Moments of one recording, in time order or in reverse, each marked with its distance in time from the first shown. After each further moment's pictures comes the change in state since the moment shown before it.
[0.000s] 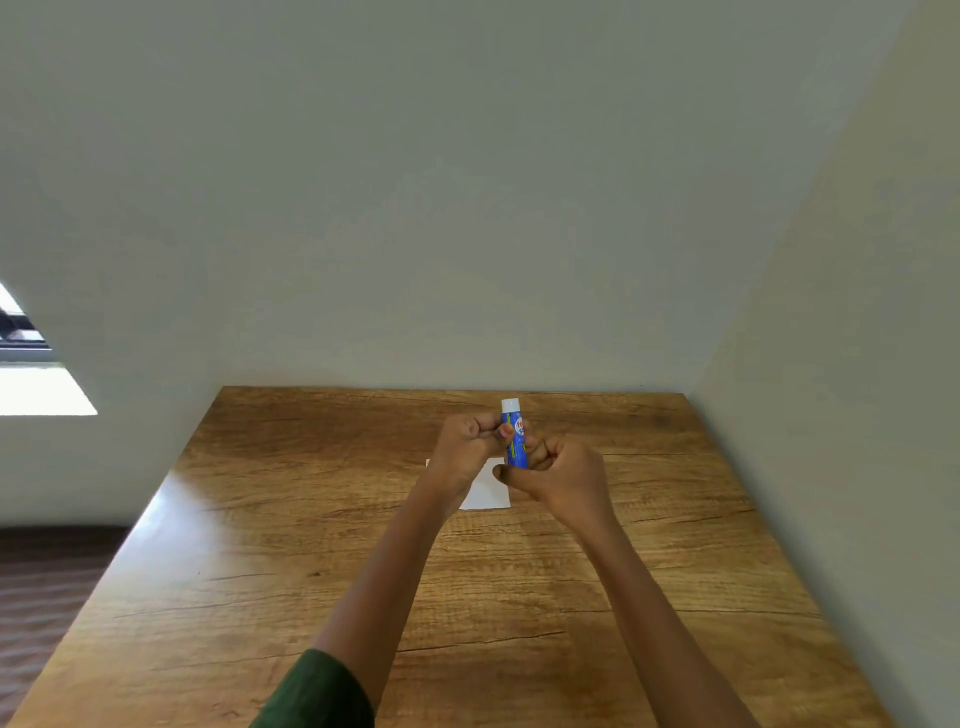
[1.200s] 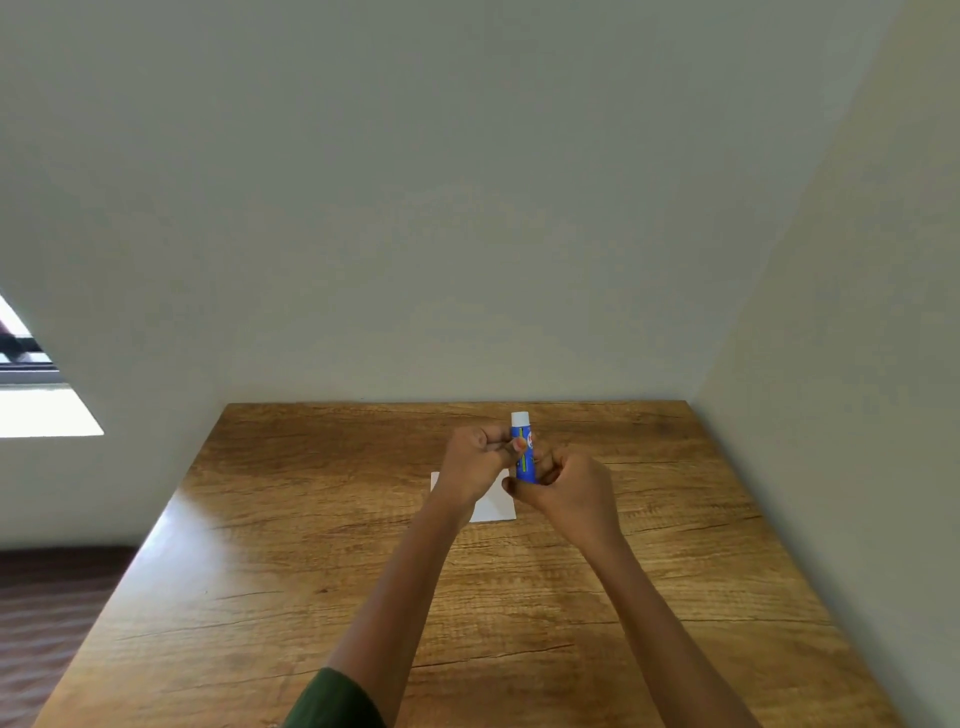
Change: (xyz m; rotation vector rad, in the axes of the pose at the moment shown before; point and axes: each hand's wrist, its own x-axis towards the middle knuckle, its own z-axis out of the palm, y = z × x) left_hand 0.000 0.000 0.004 0.125 0.076 -0.030; right_hand -0.002 0.004 0.003 -0.109 0.054 -0.031
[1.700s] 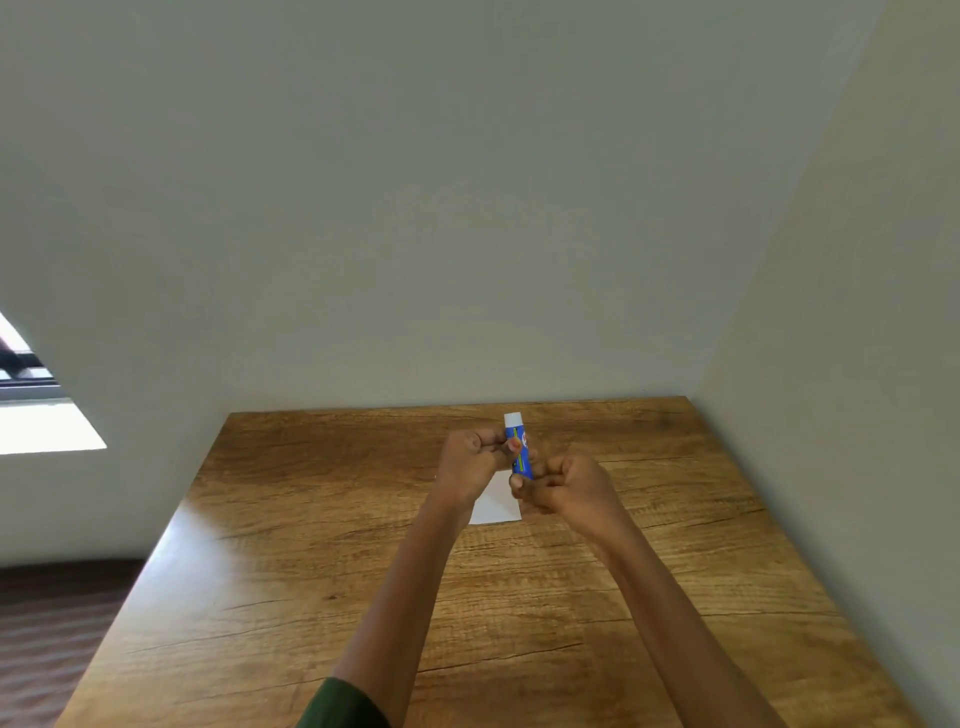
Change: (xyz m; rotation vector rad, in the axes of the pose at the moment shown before) left_hand -0.003 0.004 -0.006 -0.055 0.012 -0.033; right_hand 0.001 0.000 -0.007 0.327 -0.236 0.092
